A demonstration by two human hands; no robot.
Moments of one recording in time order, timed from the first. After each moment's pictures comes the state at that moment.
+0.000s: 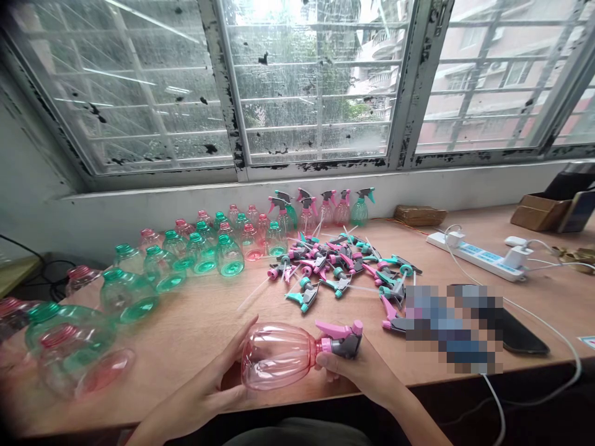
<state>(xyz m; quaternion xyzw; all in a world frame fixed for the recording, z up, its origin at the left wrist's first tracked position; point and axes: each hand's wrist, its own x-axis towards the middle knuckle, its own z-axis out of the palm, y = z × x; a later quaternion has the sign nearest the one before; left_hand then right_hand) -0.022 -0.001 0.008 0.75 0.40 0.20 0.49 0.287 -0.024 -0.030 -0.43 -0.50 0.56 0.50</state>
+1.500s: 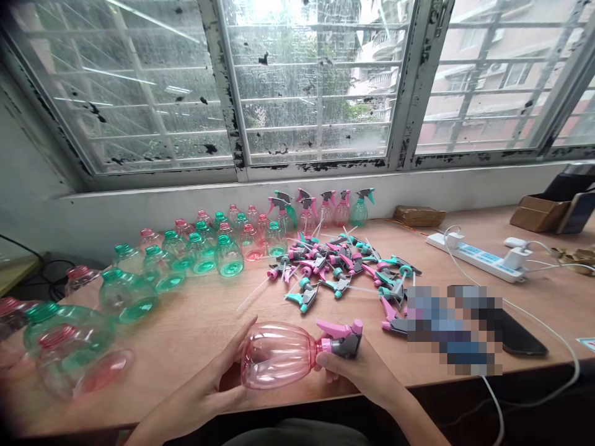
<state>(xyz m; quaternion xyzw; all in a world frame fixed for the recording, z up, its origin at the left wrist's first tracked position) -0.023 0.000 0.004 0.76 0.38 0.21 0.49 0.288 -0.023 -0.028 -0.43 -0.53 0.55 0.49</state>
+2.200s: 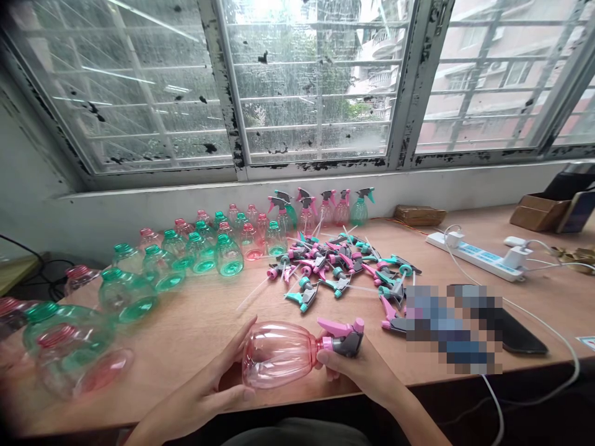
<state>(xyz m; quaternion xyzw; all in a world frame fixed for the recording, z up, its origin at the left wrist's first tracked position) -0.025 -0.003 0.005 0.75 0.40 0.21 0.49 0.287 -0.025 -0.021 -0.43 -0.53 0.54 0.49</state>
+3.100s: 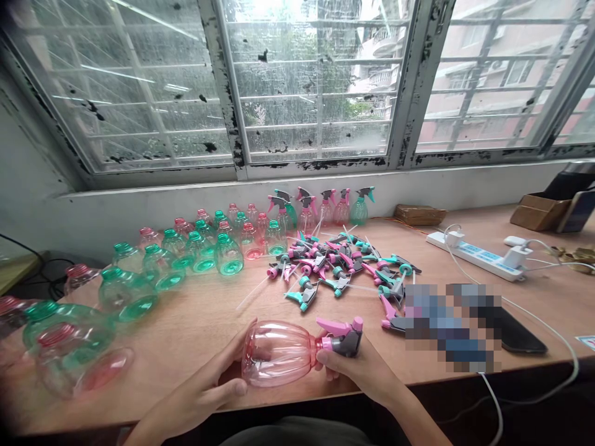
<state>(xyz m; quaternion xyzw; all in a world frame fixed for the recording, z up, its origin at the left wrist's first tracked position) -0.024 0.001 0.007 0.73 0.39 0.21 0.53 0.285 -0.027 -0.019 -0.44 -0.51 0.56 0.48</state>
